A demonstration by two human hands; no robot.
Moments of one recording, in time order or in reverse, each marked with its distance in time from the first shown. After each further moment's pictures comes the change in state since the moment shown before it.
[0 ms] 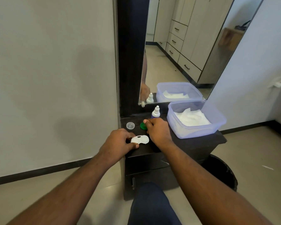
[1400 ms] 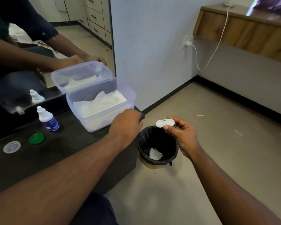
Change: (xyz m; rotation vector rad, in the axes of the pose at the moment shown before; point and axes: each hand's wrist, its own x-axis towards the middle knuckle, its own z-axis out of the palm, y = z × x) left_hand 0.083 0.235 0.158 0.203 -0.180 0.424; right_hand -0.093 0.266 -0.200 0.809 0.467 0.245
